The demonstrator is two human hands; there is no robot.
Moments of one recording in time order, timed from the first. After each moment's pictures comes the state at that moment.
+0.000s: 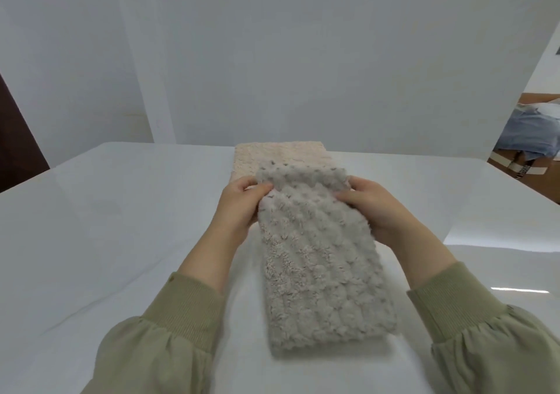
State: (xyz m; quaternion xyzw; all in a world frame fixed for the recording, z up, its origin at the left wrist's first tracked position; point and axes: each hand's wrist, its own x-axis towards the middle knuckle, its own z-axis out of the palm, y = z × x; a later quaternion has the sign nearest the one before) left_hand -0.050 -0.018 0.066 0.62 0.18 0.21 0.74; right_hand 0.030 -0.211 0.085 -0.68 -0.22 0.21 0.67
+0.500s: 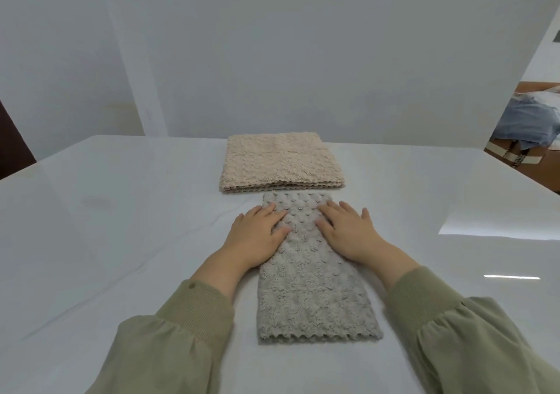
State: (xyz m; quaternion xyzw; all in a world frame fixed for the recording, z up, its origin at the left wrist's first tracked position) left_hand -0.031 -0.020 -0.001 0.98 0.07 0.06 0.16; right_hand 0.061 -0.200 0.002 -0.94 -0.31 0.02 0.11
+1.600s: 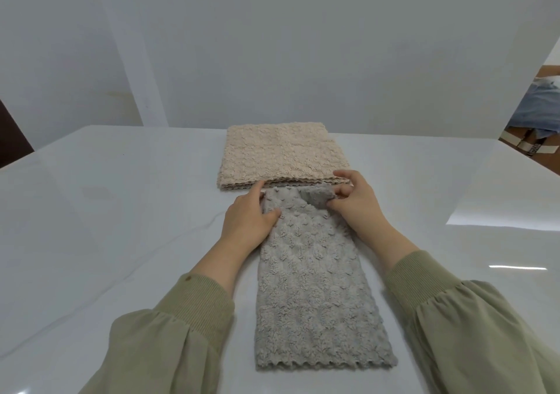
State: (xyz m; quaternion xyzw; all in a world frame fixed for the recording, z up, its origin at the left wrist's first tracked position) left_hand -0.002 -0.003 0.000 0.91 0.19 0.16 0.33; right_hand 0.095 -0.179 0.011 -0.75 -0.18 0.07 0.63
